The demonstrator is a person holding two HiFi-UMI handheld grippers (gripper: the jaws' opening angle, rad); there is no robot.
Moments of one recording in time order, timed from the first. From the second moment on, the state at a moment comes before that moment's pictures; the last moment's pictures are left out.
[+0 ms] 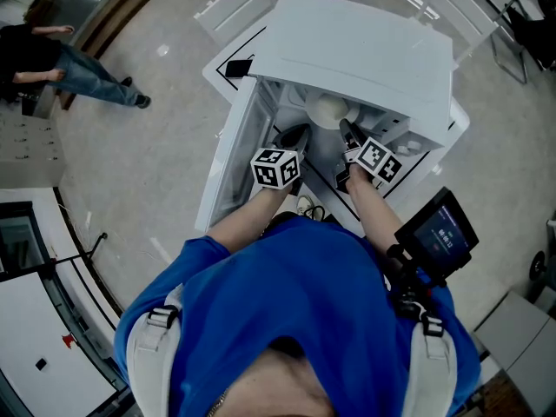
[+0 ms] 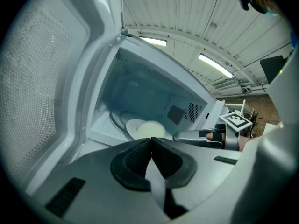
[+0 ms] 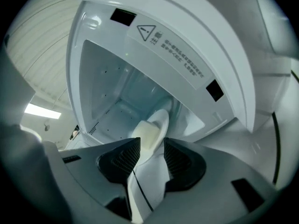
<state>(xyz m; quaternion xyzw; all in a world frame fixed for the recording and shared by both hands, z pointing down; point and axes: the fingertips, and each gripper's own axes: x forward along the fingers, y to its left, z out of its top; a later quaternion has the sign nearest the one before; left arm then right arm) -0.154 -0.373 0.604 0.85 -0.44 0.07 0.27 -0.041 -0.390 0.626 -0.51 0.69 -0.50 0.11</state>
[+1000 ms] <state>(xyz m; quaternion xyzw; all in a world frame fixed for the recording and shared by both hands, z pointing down) -0.149 -0.394 0.632 0.86 -0.43 0.14 0.24 -0.062 -0.390 0.634 -0.51 0.80 -0.28 -0.14</state>
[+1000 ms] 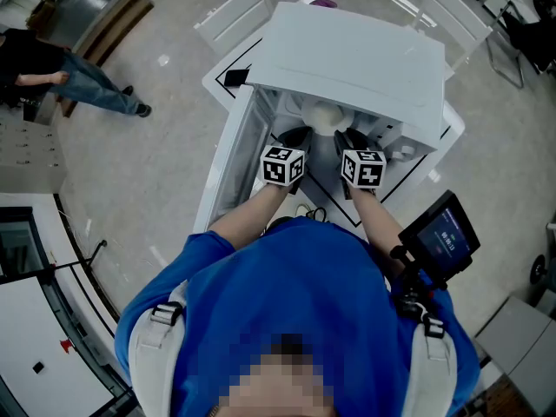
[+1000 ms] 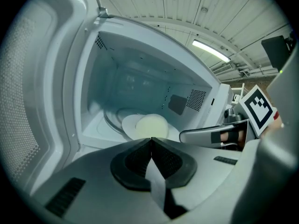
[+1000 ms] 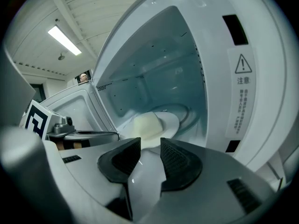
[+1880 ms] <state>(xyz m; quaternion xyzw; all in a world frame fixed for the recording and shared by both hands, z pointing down) -0.147 -0.411 0.625 0.86 -0.43 0.15 0.23 -0.064 -0.401 0.624 -0.51 0.80 -0.27 -0.15</state>
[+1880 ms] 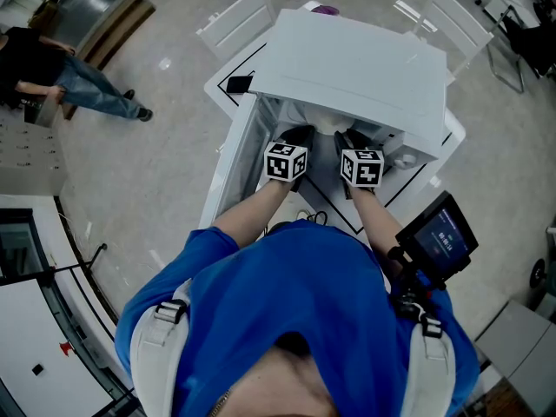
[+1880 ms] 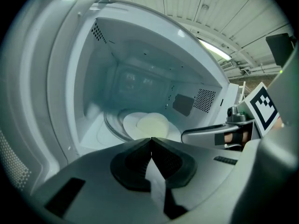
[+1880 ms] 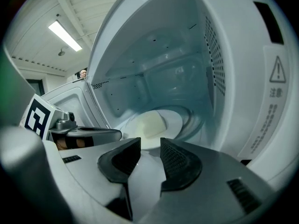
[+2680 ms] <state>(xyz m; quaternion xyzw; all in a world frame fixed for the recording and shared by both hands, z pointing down) -0.147 -0.425 0.616 0.86 -0.43 0.16 0.23 -0.069 -0.410 0.615 -0.51 0.80 -0.26 -0.17</state>
